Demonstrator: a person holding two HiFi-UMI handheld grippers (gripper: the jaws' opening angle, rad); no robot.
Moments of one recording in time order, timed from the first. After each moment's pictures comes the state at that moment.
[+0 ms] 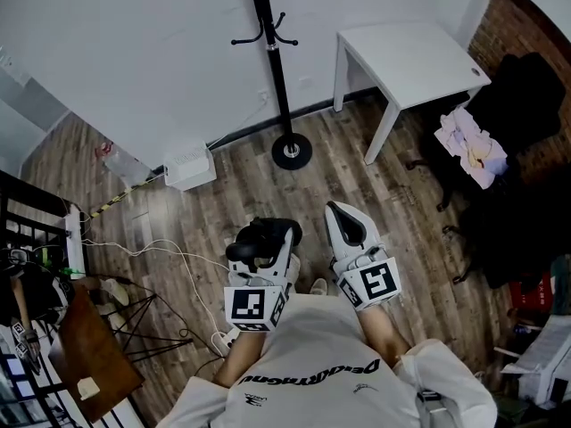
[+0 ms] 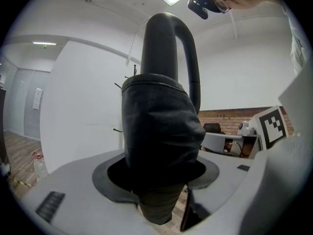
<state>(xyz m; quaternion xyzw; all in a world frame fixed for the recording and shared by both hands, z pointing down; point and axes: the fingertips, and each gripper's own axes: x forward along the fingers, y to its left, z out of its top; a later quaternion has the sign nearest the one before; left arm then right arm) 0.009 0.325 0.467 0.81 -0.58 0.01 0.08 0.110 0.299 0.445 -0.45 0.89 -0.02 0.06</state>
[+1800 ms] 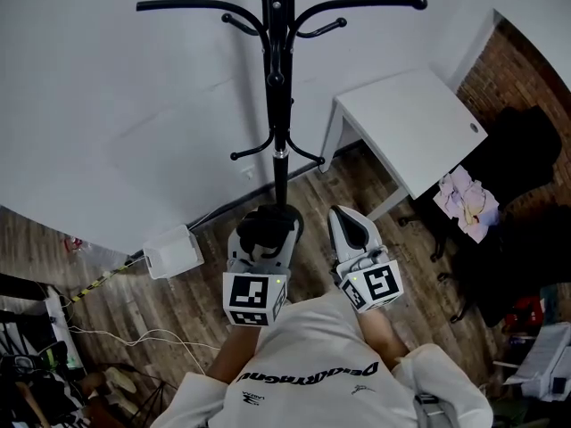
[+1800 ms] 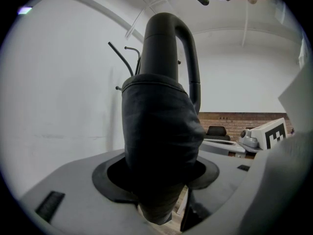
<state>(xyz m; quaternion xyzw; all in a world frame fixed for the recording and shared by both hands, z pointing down) -0.102 -0.182 0.426 0.88 -0.47 0.03 0.09 -0.006 -0.174 0.420 -0.53 0.84 0.01 0.03</state>
